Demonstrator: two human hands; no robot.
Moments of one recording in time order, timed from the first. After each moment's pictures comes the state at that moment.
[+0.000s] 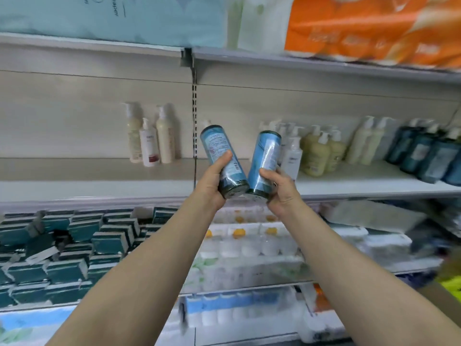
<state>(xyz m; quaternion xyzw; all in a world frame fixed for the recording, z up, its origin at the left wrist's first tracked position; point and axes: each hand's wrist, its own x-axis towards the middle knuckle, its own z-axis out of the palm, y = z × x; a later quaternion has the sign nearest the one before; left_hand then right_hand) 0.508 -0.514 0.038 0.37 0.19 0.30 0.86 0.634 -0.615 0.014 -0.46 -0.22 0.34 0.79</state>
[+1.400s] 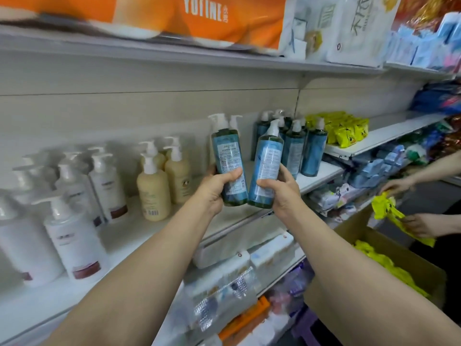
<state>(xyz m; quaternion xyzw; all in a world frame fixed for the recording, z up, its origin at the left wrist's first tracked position) 1.003 -0.685 0.021 0.51 0.09 0.11 0.85 1.051 -0.845 0.009 -0.55 -0.09 0.06 0.83</state>
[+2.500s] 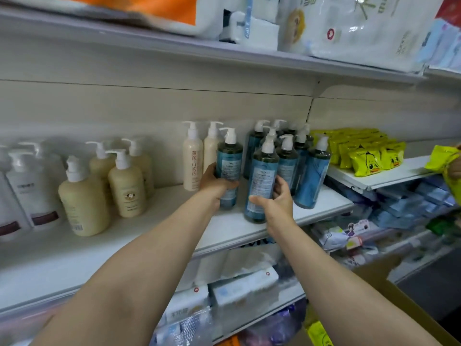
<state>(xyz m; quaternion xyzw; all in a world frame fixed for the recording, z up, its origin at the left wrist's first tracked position) 1.169 -0.746 0.011 0.66 0.23 0.24 0.67 1.214 -0.897 -0.017 -0.63 -0.14 0.05 0.76</state>
